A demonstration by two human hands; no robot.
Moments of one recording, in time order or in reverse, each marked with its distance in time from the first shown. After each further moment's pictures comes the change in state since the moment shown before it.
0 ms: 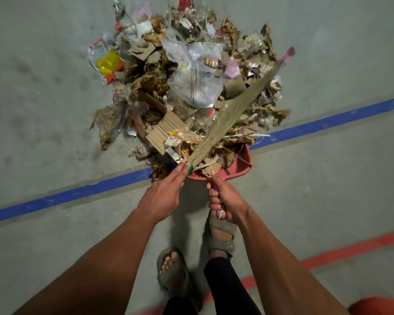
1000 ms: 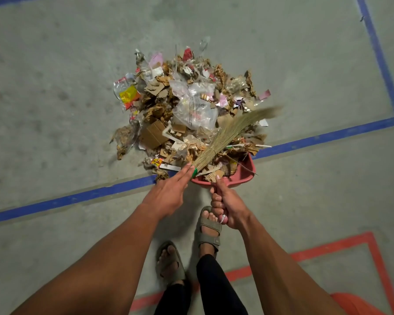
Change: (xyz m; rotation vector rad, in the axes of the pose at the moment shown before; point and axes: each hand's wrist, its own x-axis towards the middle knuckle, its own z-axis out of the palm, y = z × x) left_hand -0.075 0.115 -0.139 0.055 -0.016 -0.024; right_hand -0.173 -0.057 0.024 0.026 -0.046 -0.040
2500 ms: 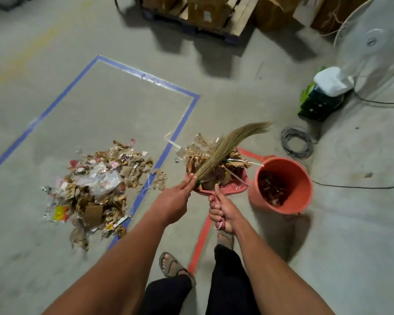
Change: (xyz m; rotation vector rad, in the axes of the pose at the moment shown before) left_hand -0.343 0.426 -0.142 0.476 -0.160 0.777; right_hand -0.552 0.164 -0.093 0.747 0.206 -0.518
